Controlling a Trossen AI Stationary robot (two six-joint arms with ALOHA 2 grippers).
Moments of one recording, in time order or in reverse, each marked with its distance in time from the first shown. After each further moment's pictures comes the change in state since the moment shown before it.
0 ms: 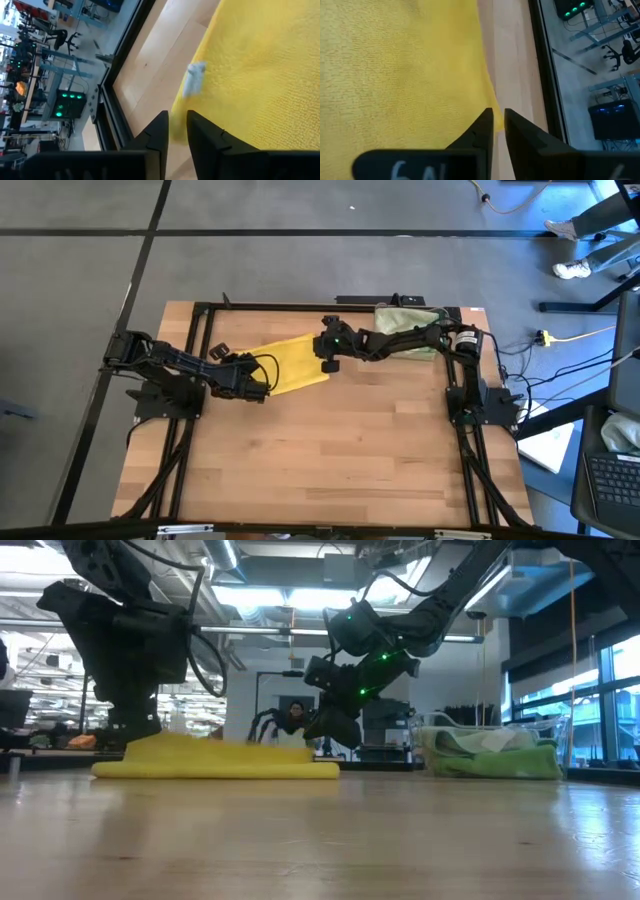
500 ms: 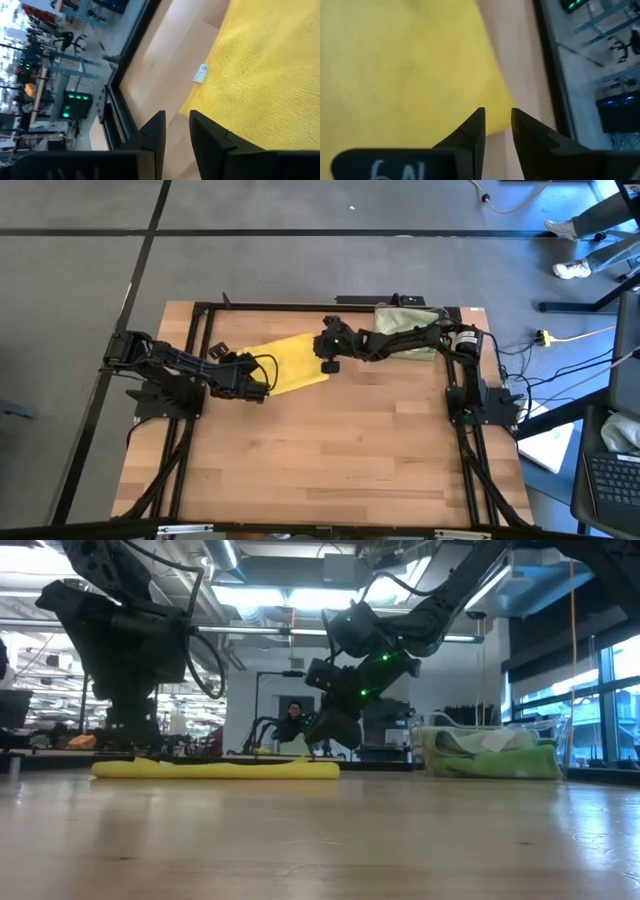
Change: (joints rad) left arm 0.000 0.000 0.000 -0.027 -0.025 -0.003; right arm 0.001 0.000 0.000 -0.020 0.000 0.050
